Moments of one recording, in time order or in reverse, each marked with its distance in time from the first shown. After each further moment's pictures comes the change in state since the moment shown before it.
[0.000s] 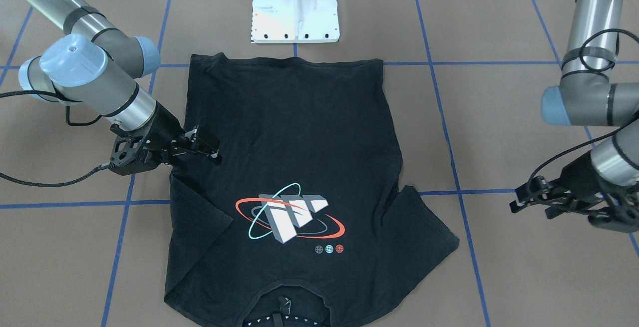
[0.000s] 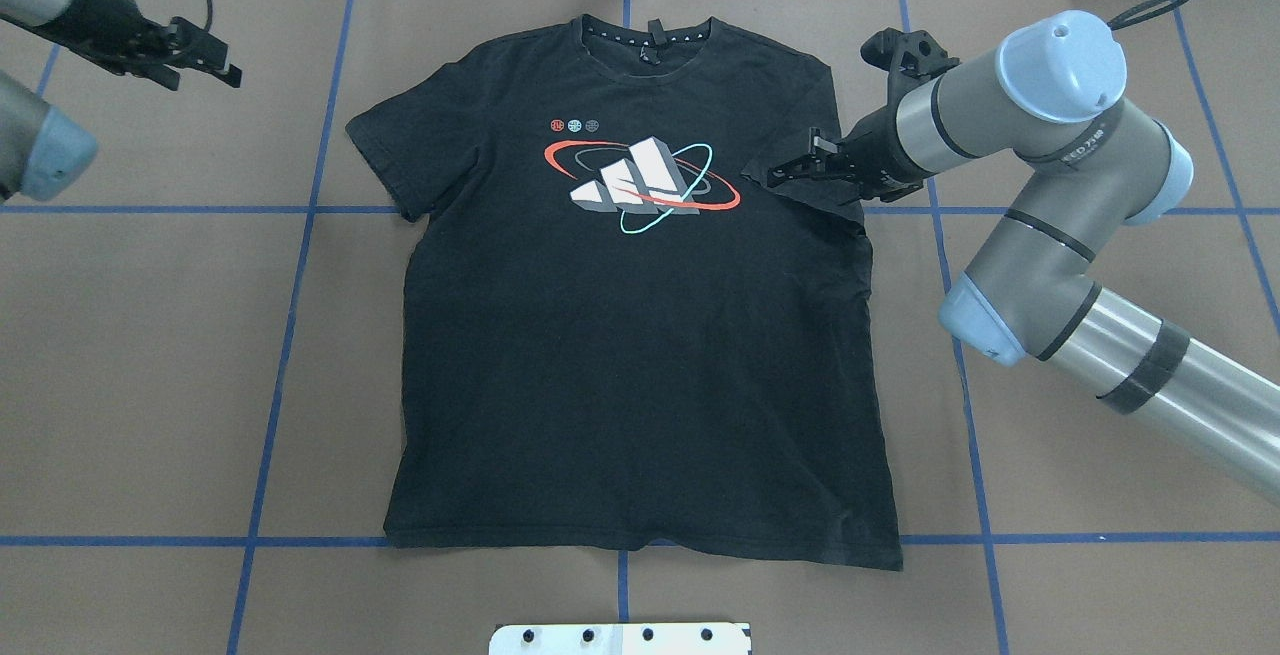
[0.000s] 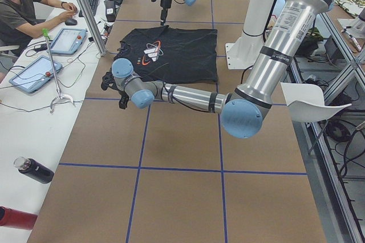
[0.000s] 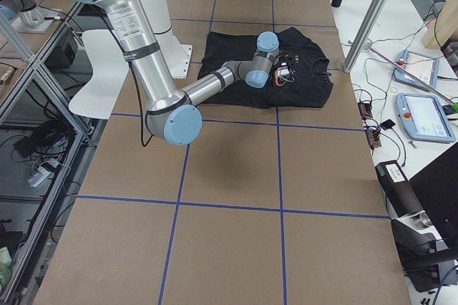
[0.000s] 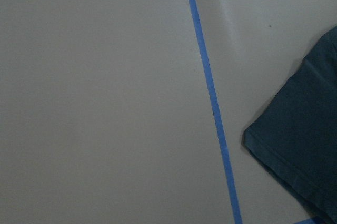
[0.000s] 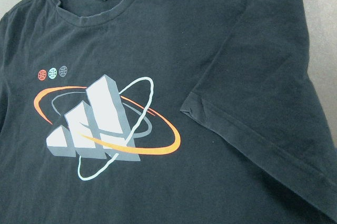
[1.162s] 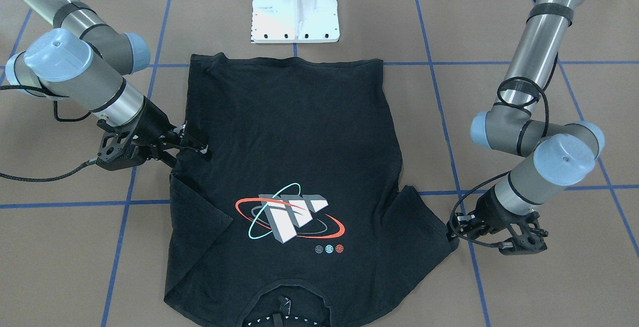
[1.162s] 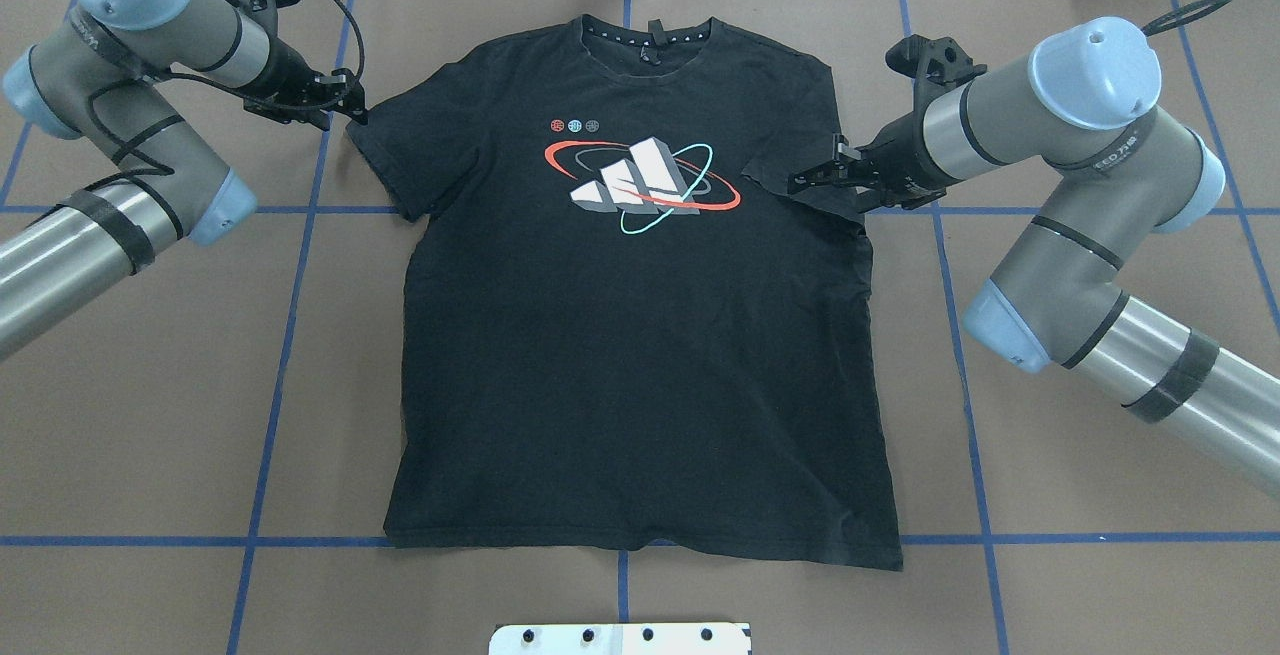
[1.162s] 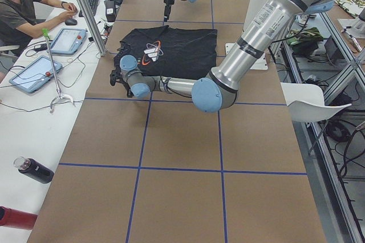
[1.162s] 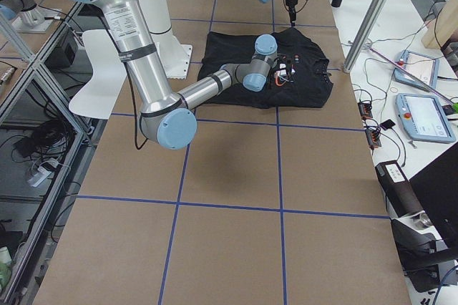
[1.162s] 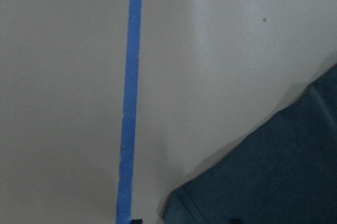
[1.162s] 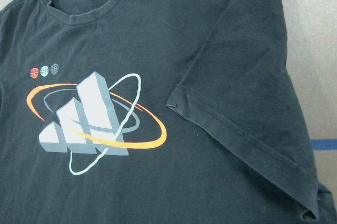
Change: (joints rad) left arm 0.169 -0.153 0.250 -0.188 0.192 -0.264; right arm 0.009 -0.025 0.014 0.002 0.010 0.001
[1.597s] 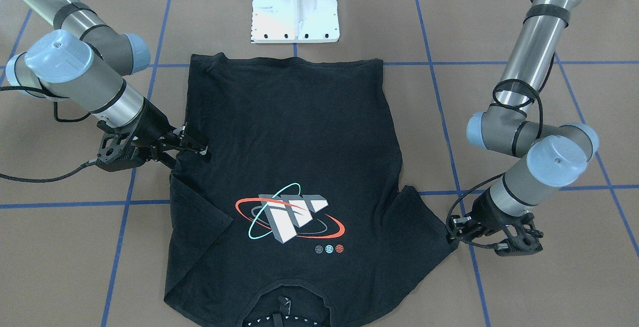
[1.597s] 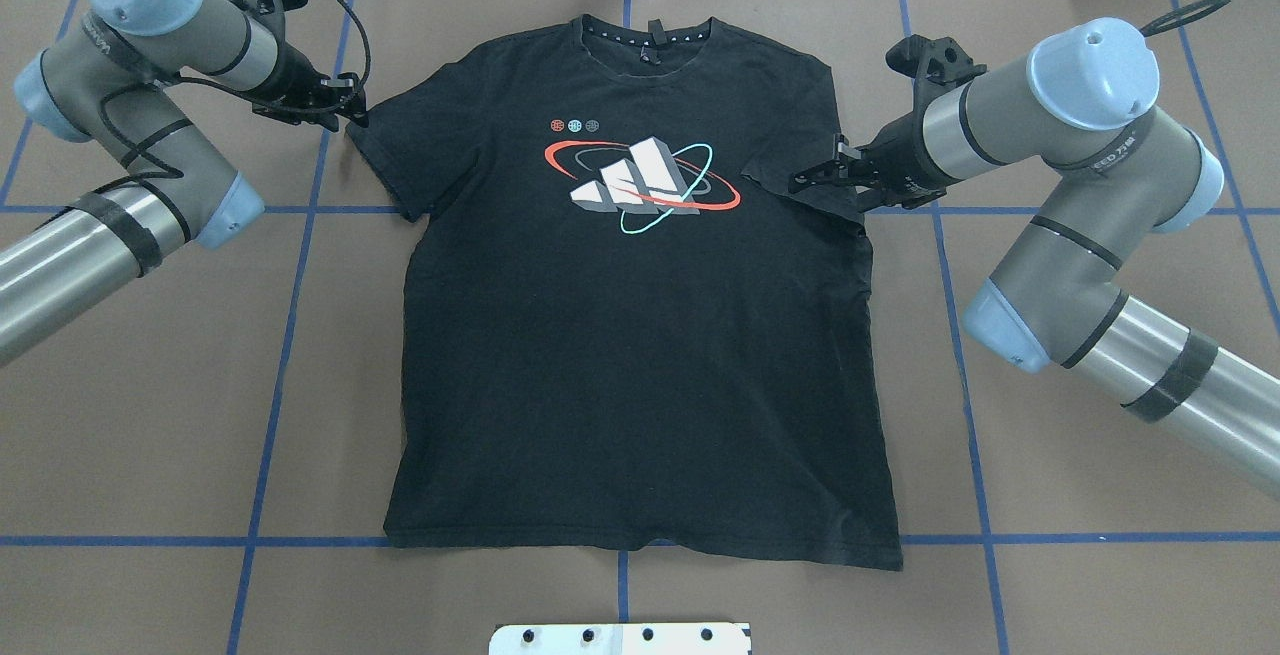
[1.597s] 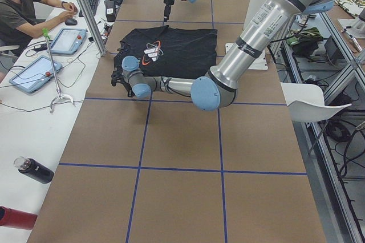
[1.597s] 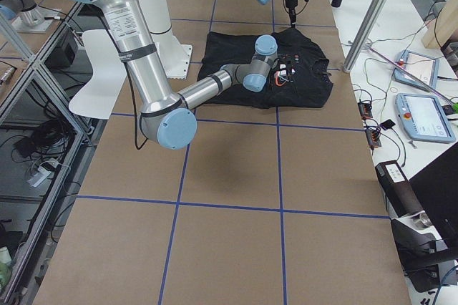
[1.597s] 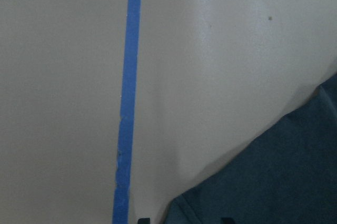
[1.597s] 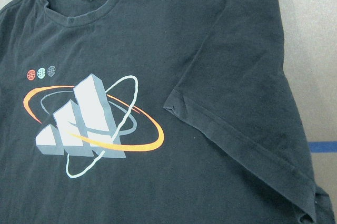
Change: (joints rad) left arm 0.008 -0.007 0.013 -0.003 0.016 -0.002; right arm 0.000 0.001 -0.004 0.000 -0.006 0.000
